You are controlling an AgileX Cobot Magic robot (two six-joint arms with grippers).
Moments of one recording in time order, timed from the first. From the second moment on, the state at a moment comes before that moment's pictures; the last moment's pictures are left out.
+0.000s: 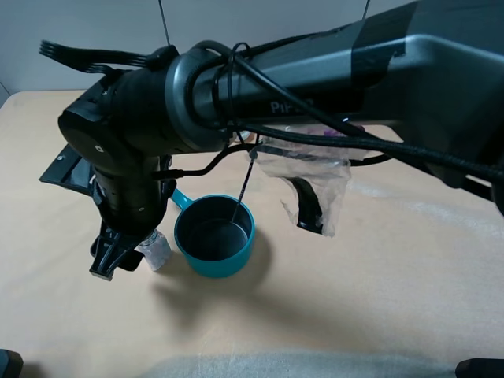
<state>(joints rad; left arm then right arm) 0.01 0.08 -0.49 -0.09 1.07 0.19 1.20 2.22 -1.65 0.00 0.80 -0.10</state>
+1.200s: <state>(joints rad) 0.01 0.08 -0.49 -0.09 1.07 0.19 1.08 2.09 -1.65 0.00 0.87 -0.09</state>
